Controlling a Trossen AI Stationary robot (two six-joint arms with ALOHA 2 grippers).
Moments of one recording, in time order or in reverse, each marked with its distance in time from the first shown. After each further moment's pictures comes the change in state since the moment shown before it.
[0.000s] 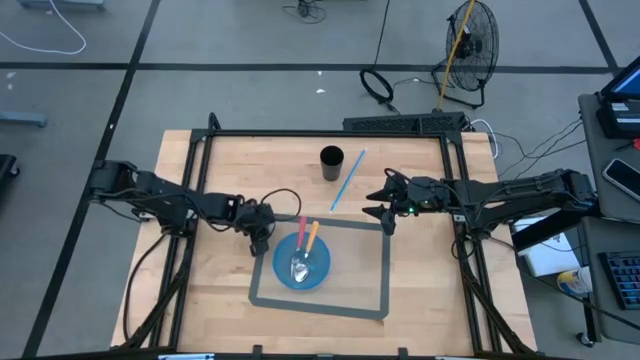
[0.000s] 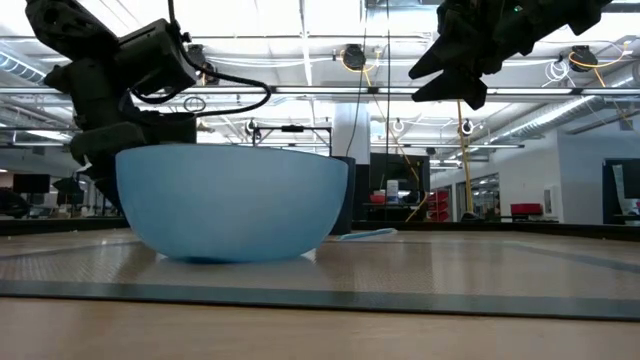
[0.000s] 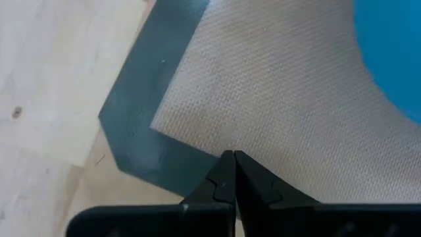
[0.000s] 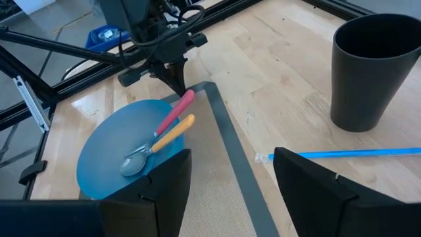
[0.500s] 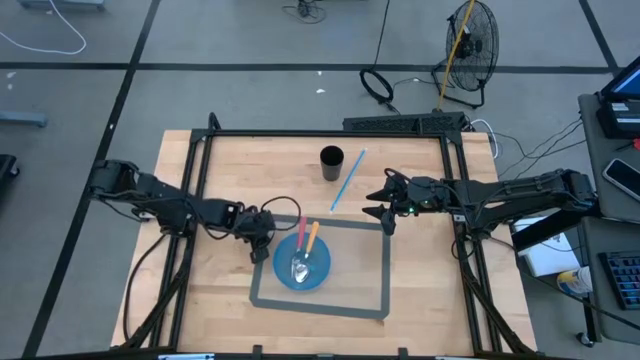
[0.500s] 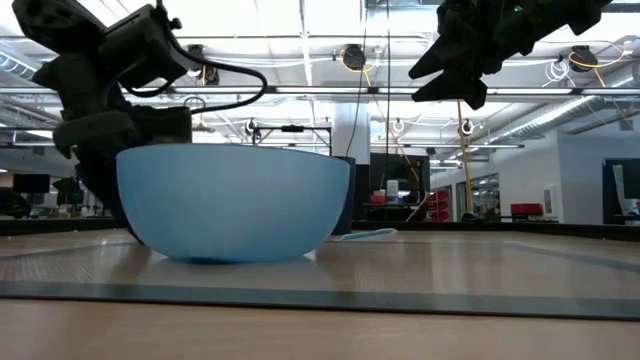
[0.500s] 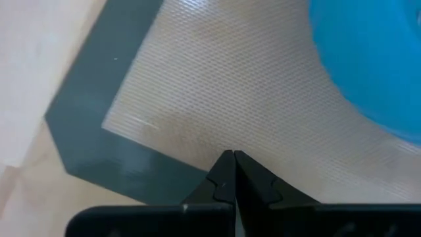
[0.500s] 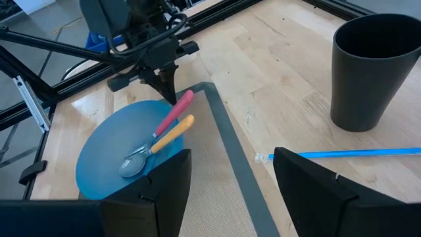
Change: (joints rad) left arm -0.091 0.003 -0.001 0.013 0.005 -0.101; right arm 0.000 0.000 0.000 0.000 0.000 0.000
